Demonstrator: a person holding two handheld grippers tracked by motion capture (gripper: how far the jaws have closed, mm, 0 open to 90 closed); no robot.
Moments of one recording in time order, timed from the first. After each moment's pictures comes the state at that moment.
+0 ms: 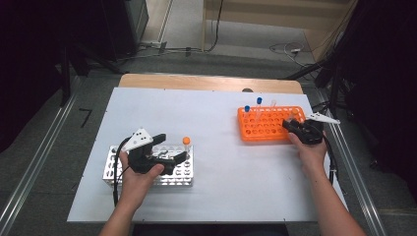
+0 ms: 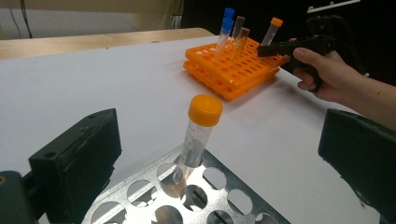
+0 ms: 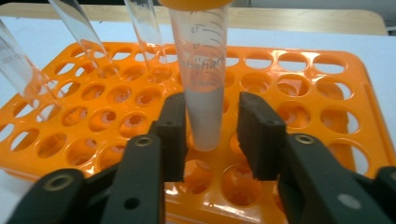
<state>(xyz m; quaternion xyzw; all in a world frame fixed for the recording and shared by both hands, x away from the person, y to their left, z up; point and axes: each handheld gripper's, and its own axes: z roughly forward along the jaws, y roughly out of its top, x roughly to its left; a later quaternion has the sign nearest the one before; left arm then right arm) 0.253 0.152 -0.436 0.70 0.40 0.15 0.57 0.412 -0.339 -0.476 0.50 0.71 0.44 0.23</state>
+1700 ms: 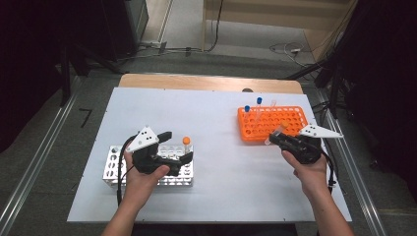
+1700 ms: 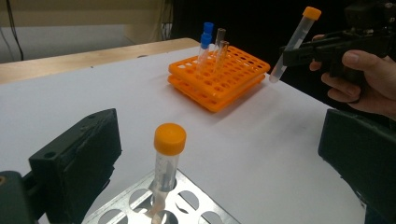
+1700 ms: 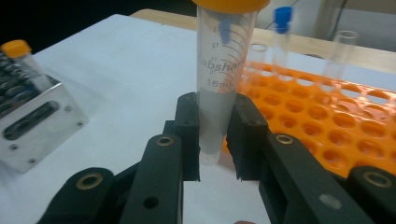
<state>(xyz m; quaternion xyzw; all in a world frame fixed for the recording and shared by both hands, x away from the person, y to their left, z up) 0.248 0.134 -0.416 0.71 0.37 0.16 0.58 0.320 -0.288 -0.420 0.37 0.77 0.49 0.17</state>
